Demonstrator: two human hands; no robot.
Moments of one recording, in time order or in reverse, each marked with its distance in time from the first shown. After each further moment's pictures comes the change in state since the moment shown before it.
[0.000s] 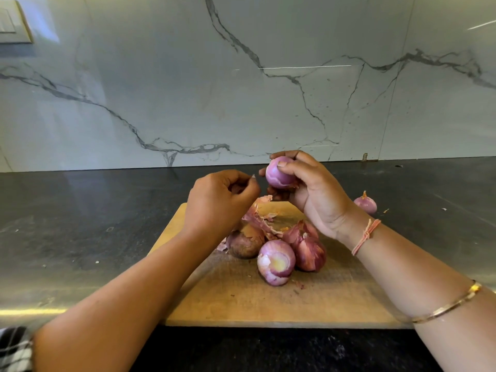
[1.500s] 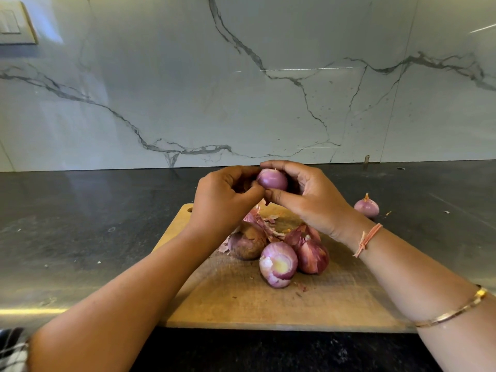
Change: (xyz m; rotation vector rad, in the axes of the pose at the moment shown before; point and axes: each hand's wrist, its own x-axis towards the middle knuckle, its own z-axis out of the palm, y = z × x) left_hand -0.001 0.009 -0.003 -0.154 -0.017 0.031; right_hand -0.003 0.007 -0.005 -0.515 -0.082 -0.206
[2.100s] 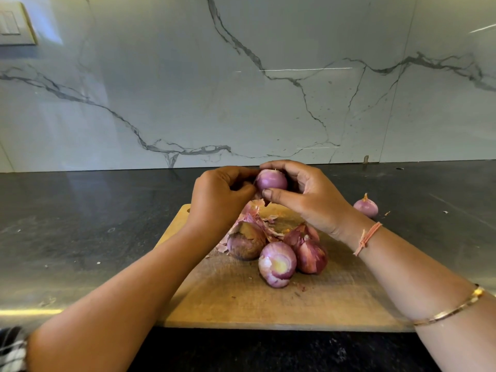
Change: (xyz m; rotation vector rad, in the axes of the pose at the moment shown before) left_hand 0.004 0.001 -0.003 0.041 -0.003 0.011; right_hand 0.001 0.002 -0.003 0.019 -0.014 0.010
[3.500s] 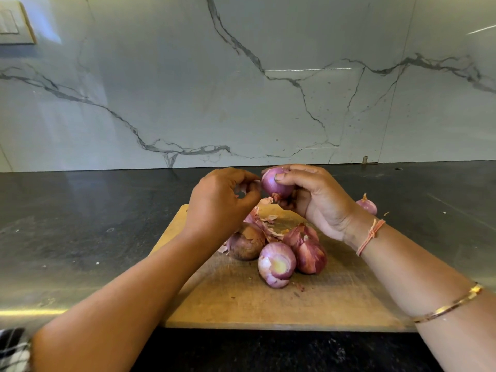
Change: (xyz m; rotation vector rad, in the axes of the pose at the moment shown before) left_hand -0.006 0.001 0.001 0.225 0.023 0.112; right_hand 0.001 -0.009 -0.001 0.406 0.030 0.257
